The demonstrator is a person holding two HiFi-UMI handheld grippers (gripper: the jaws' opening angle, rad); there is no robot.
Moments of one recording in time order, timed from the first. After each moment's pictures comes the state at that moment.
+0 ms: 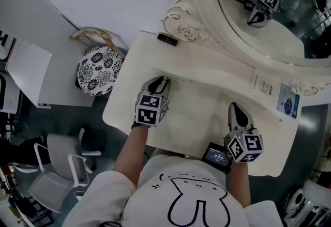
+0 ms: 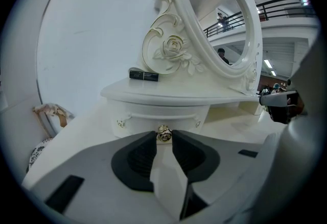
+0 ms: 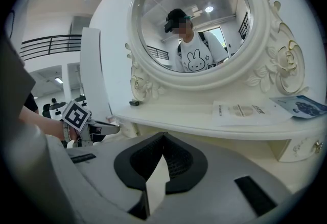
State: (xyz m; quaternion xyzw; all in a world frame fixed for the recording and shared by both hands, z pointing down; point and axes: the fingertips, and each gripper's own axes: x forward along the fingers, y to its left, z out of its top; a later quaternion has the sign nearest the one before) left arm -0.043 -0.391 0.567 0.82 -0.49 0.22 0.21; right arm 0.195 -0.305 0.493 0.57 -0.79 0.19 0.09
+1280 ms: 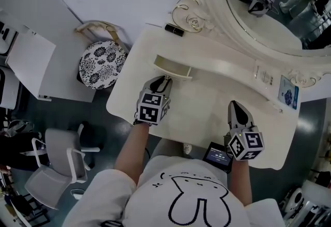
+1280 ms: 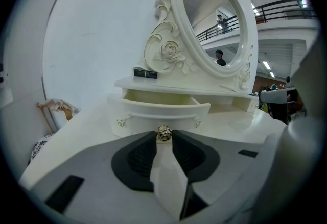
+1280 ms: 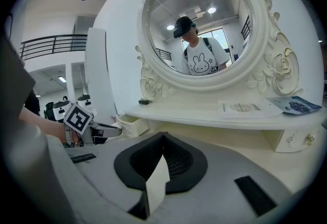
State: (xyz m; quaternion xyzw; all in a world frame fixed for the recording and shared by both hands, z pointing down) left arm -0.058 -0.349 0.569 0.82 -0.49 0.21 0.21; right arm 0.173 -0.267 0.484 0.56 -0.80 0.18 0.09
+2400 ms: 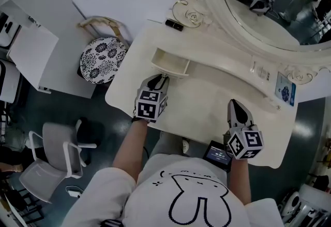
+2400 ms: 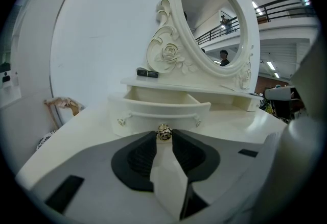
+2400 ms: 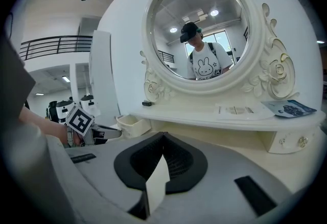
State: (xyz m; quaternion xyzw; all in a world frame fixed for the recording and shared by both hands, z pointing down) left arm -0.063 -0.326 0.569 0.81 -0.51 0.21 0.21; right arm 0.181 -0.245 0.474 0.55 -0.81 0.17 0.08
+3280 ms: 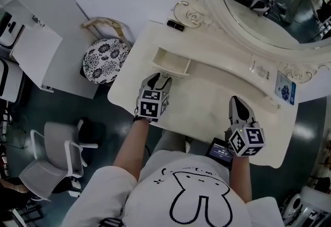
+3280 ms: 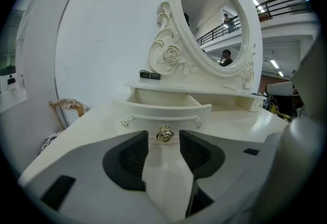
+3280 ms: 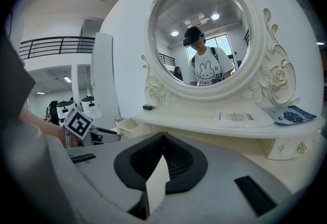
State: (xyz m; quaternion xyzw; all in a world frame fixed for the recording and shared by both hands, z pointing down) left arm -0.068 -0.321 0.565 0.80 -0.53 0.21 0.20; right arm 0.181 -0.246 0.462 0.56 -0.81 0.15 0.07
